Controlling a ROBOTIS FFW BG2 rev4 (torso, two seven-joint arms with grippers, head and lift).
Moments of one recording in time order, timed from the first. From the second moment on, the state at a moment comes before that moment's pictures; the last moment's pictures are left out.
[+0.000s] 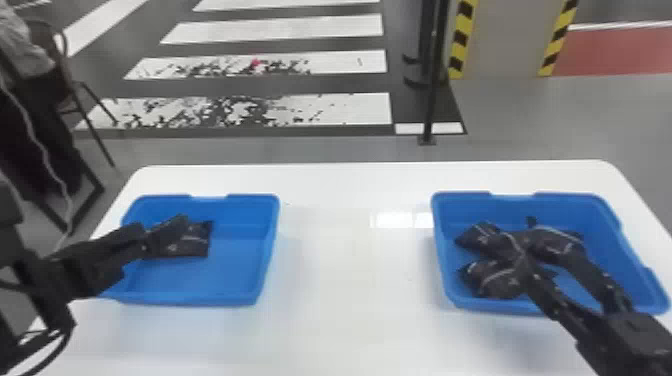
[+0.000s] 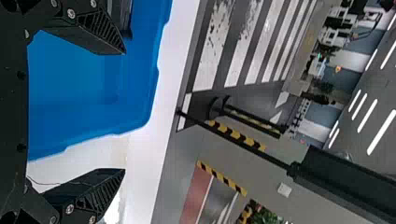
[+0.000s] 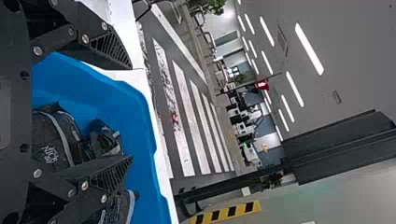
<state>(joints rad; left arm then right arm) 0.25 0.15 0.62 -2.32 0.47 1.12 -0.47 0.56 -0.09 -0.13 -2.09 -0.42 0.18 0.37</state>
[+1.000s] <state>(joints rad) -0.14 0.26 0.55 -1.74 0.30 1.20 -0.38 0.89 -0.03 -0.10 -2.32 -0.36 0.11 0.33</state>
